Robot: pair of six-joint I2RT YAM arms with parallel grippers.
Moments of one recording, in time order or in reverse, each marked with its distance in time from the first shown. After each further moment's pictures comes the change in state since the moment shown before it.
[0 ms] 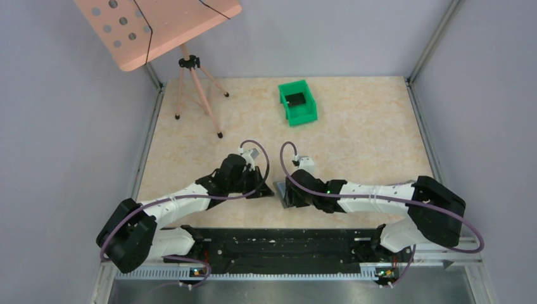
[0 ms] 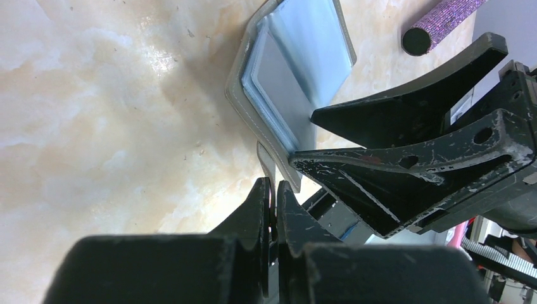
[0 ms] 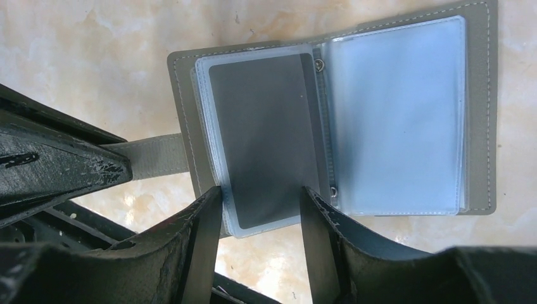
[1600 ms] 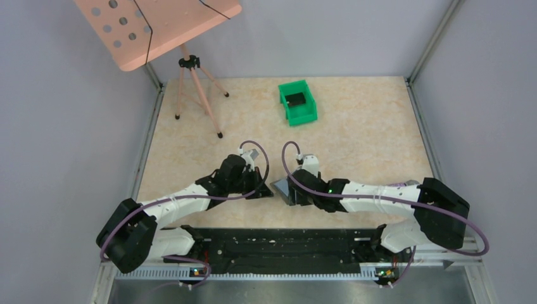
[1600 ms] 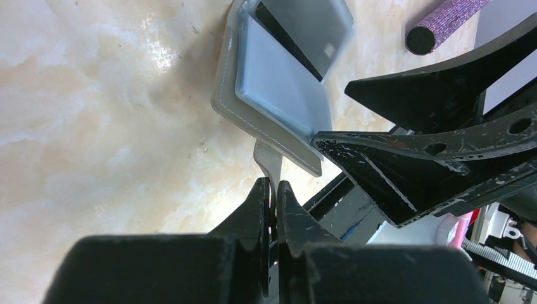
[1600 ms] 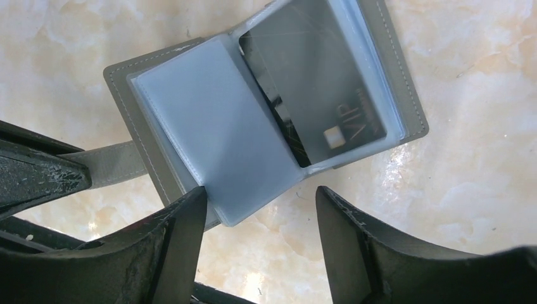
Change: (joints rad) left arm 0.000 0.000 -0.007 0.000 0.000 0.000; right arm 0.000 -0.037 0.015 -0.107 0.102 -0.020
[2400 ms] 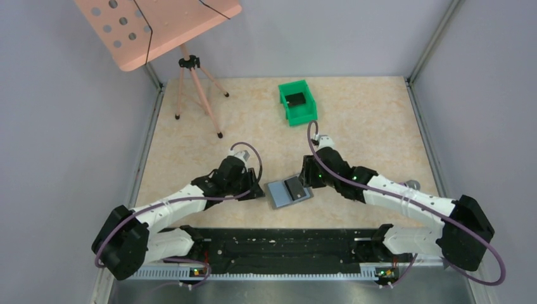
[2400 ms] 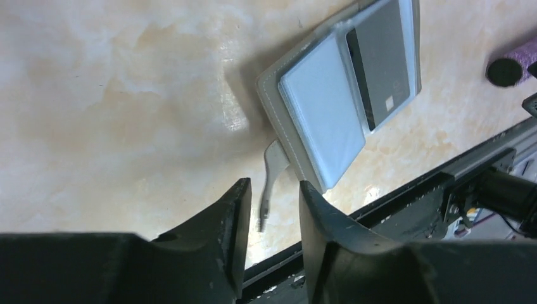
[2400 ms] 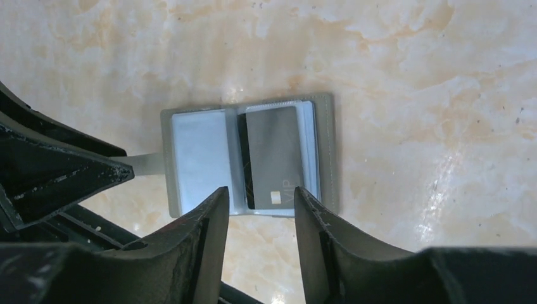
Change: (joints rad) left arm 0.000 -0.063 0.014 -0.202 -0.175 0.011; right arm -0.203 -0.205 0.023 -0.032 -0.172 -0.168
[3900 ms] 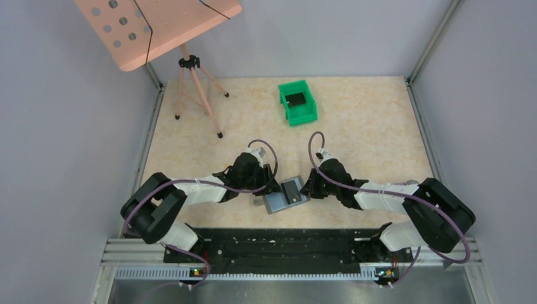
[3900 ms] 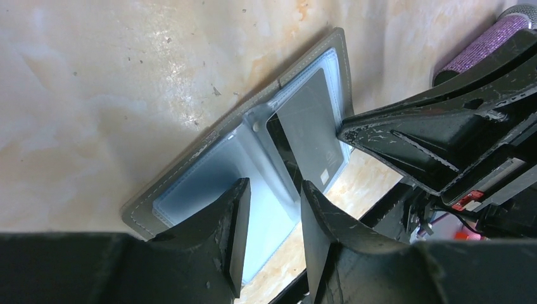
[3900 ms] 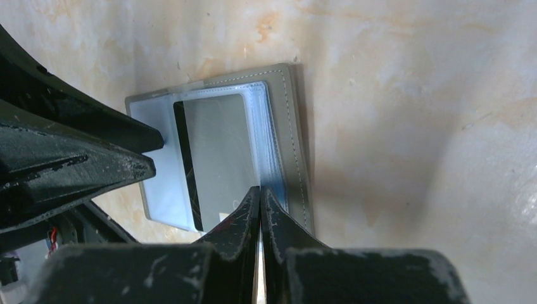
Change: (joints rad) left arm -0.027 0.339 0.044 0.383 0.116 -0.065; right arm -0.169 0.209 -0.303 0.537 -0.336 0.109
